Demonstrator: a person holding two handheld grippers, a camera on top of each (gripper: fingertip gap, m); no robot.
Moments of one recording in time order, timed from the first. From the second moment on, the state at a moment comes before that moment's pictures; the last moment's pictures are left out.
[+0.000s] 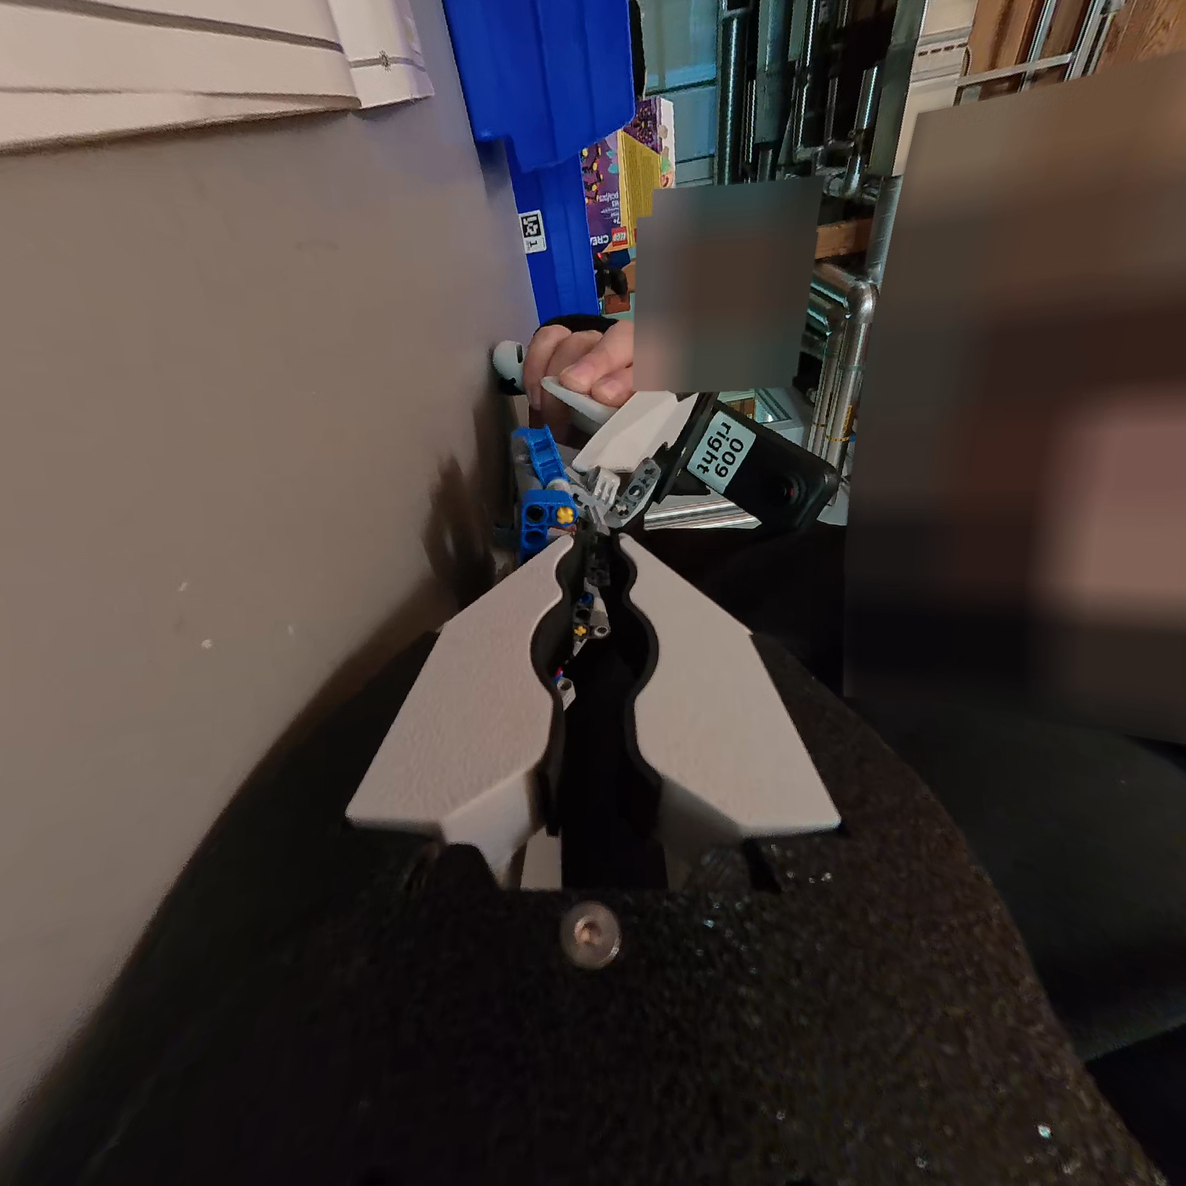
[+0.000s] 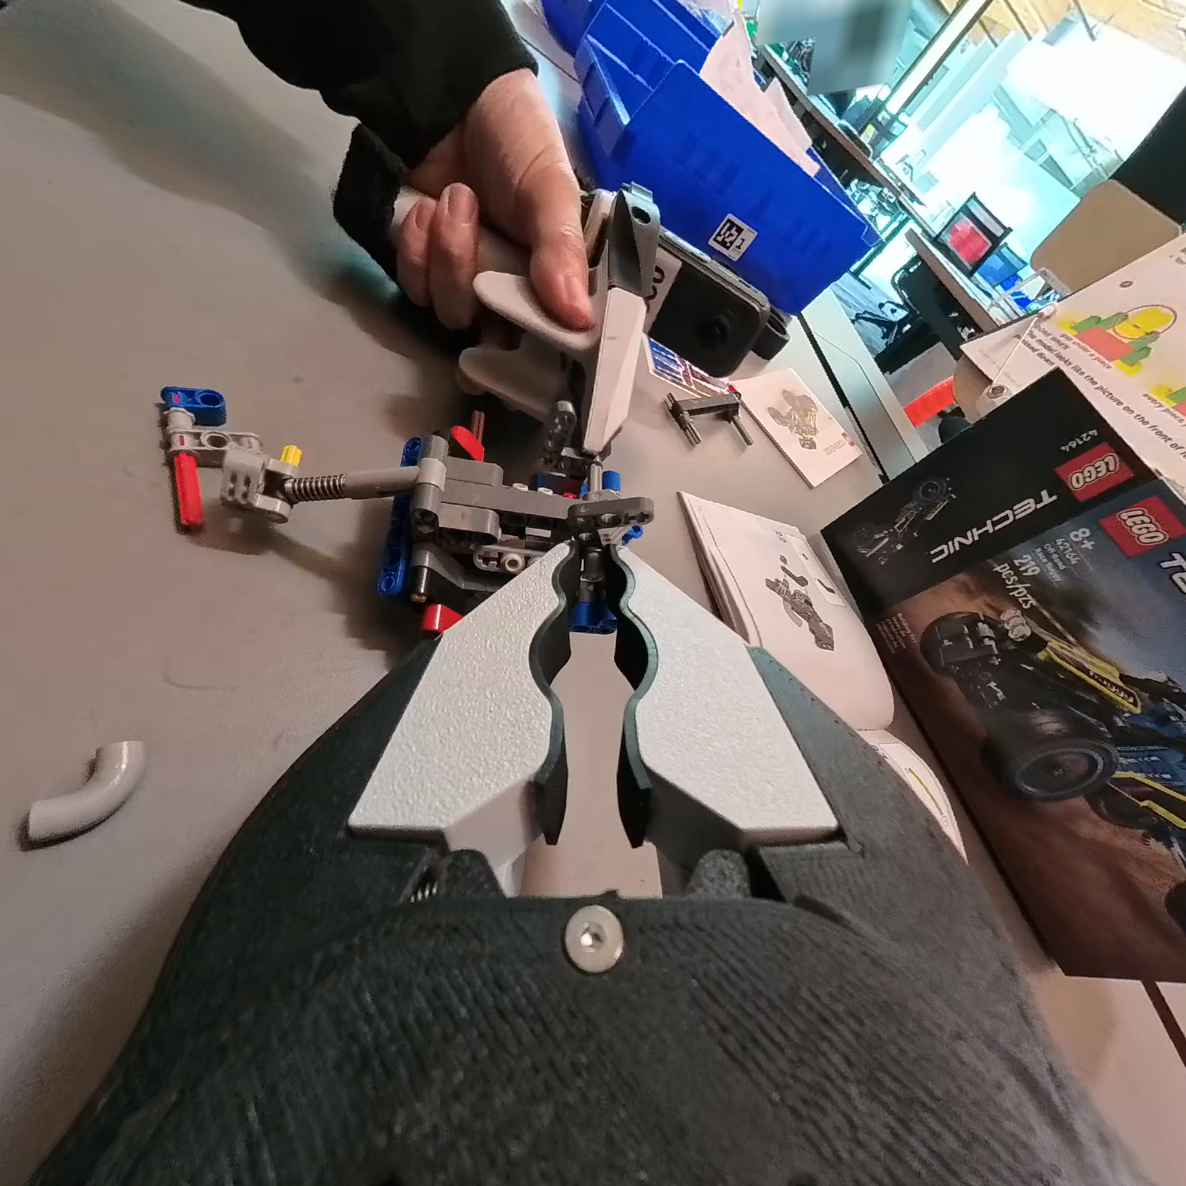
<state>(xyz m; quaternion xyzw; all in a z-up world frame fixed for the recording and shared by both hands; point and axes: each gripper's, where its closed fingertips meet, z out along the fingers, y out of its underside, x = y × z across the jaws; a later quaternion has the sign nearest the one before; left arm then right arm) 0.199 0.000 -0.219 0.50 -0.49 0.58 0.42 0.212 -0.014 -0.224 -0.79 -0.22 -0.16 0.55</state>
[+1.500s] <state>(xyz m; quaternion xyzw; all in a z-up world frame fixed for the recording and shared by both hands) 0.197 -0.003 -0.225 0.50 -0.51 0.57 0.40 0.210 -0.017 -0.230 -0.80 -0.23 -0.12 0.53</state>
